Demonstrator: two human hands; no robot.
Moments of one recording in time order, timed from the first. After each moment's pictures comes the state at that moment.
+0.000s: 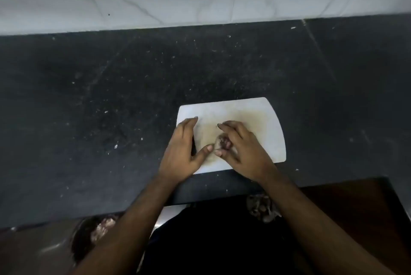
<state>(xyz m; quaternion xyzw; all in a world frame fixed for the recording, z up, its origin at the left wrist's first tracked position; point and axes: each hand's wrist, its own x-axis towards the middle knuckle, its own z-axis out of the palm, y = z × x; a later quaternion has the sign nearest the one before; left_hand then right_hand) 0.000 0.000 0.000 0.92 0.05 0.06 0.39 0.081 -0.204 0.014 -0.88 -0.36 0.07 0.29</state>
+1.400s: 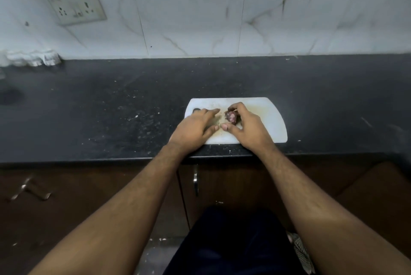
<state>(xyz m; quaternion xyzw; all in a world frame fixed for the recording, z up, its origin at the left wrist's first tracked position) -0.038 -0.027 -0.019 0.97 -0.02 0.12 0.19 0.034 -0.218 -0.009 -0.86 -0.32 0.00 0.40</state>
